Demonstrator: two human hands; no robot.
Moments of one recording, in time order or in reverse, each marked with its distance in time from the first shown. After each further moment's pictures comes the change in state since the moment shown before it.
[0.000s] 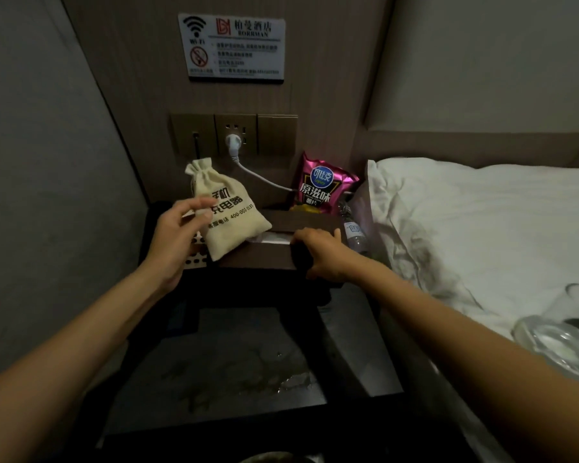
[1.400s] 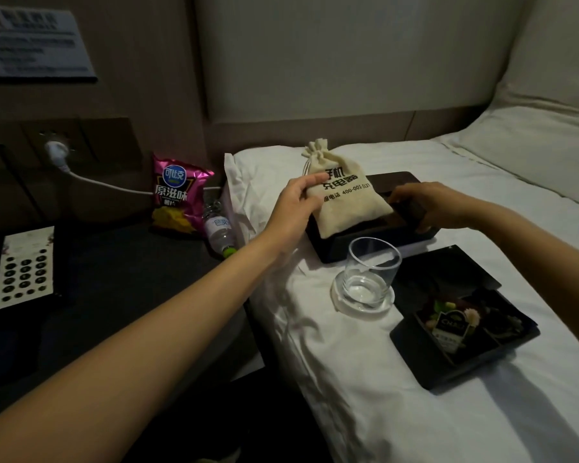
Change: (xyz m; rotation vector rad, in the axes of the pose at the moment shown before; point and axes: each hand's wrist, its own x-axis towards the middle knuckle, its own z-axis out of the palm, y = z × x) left_hand -0.096 0.069 0.372 -0.178 -0.578 -0.089; right_hand -0.273 0.277 -0.143 -0.098 0.132 0.463
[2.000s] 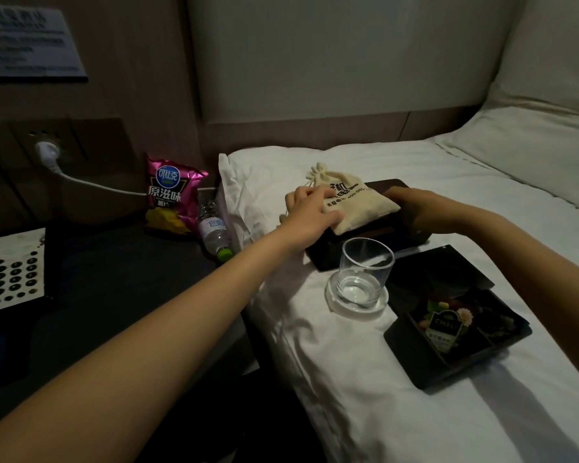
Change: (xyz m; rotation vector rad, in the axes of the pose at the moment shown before) left_hand 0.016 -0.009 0.017 0.714 -0.116 0.012; right_hand -0.002 -0.009 0.008 0.180 -0.055 0.082
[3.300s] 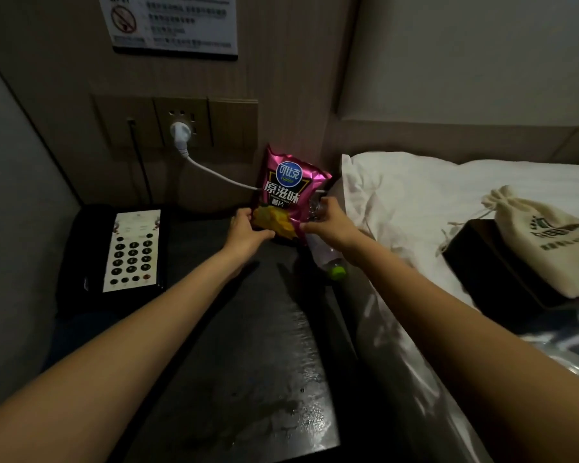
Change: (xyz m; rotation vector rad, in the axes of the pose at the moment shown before) left_hand -0.010 -0.265 -0.180 -0.231 0.430 -0.447; right_hand 0.175 -0.288 0.180 0.840 0.004 -0.139
